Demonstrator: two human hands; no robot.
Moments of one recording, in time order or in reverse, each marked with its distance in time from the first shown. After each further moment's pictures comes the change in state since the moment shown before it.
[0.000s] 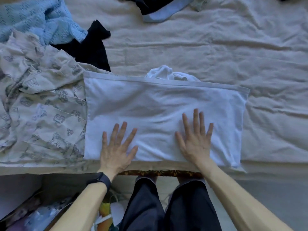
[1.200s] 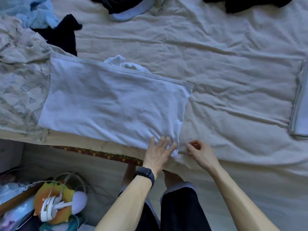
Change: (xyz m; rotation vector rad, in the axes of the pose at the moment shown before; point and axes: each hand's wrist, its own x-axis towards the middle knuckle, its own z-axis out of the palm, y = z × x) left_hand 0.026 0.382 0.010 0.018 -0.047 0.198; right_hand -0.056 0.256 -0.076 0.752 -0.546 0.436
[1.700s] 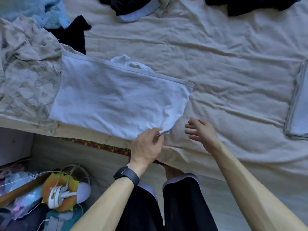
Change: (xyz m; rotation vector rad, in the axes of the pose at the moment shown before) left_hand -0.039 -0.007 -0.080 -0.622 0.505 -0.439; right_hand 0.014 -0.059 -0.031 0.445 -0.089 0.072
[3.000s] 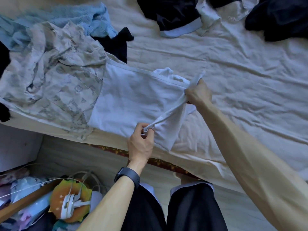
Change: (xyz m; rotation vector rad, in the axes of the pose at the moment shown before) left_hand 0.037 -0.122 -0.136 -0.420 0.136 -0.476; right_hand 0.014 -0.178 0.221 -0.610 0.369 -0.292
